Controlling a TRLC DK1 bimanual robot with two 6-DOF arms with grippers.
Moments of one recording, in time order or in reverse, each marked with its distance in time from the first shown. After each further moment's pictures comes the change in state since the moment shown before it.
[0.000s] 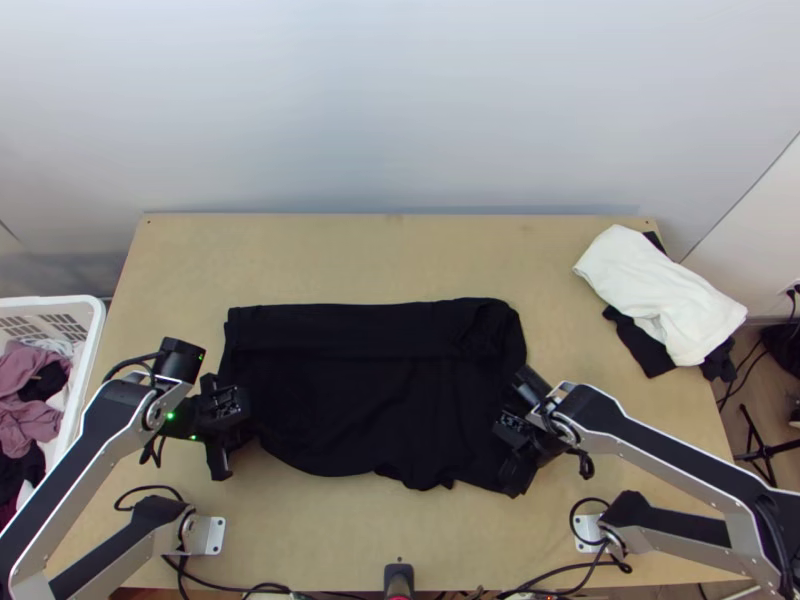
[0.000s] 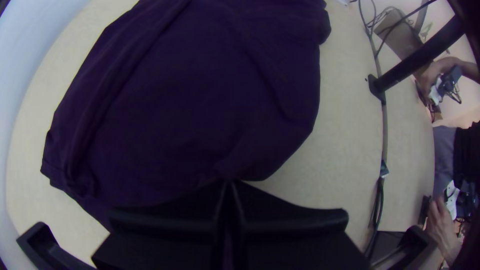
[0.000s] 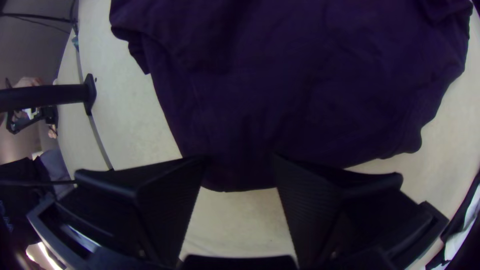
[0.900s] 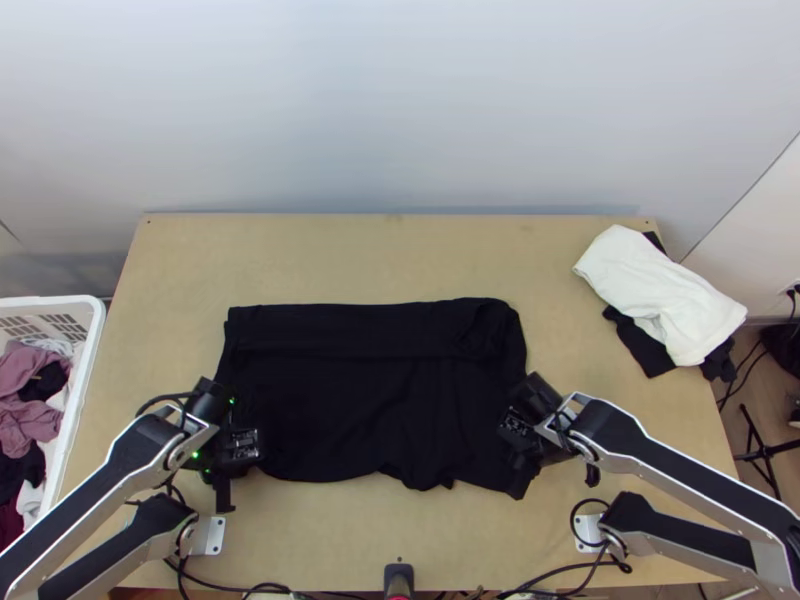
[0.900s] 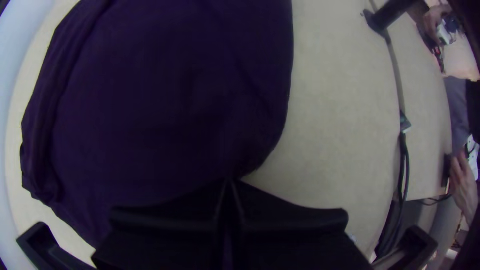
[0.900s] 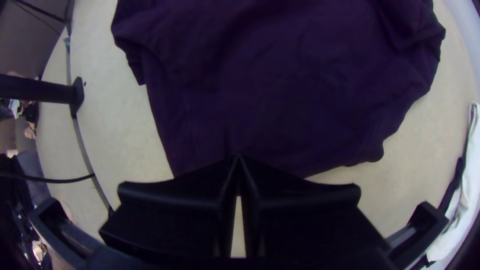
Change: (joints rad) left arm -0.223 -0.090 -0.208 0.110 -0.171 -0.039; right arm 0.043 -0.146 -0.034 0.061 0.120 0.003
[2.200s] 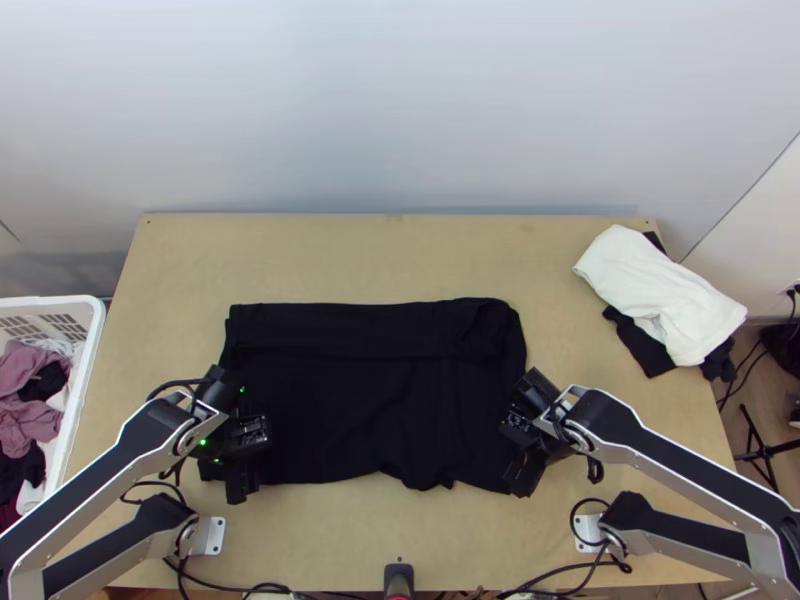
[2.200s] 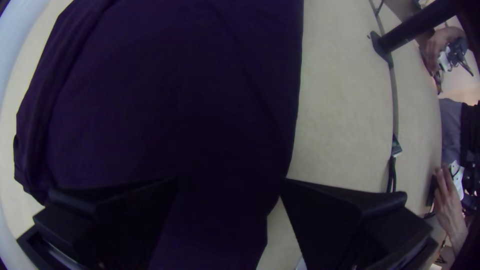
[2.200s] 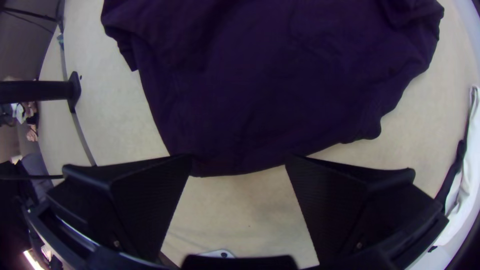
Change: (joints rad) left arm -0.036 0.100 0.068 -0.004 0.020 -0.117; right arm -0.015 0.049 0.055 -0.116 0.023 0.015
